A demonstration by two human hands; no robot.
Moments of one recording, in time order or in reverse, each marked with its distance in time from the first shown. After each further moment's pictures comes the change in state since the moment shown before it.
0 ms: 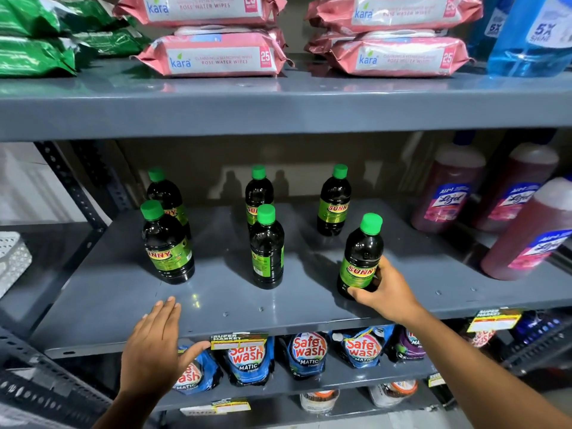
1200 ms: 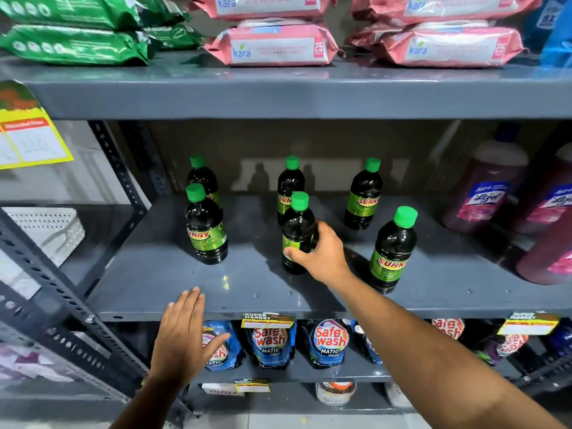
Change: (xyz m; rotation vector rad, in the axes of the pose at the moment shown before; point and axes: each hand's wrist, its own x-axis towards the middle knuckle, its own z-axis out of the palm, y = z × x) left_hand -0.029 -0.010 0.009 -0.037 0.069 0.014; right_hand 0.041 -0.115 0.135 0.020 0.074 -0.124
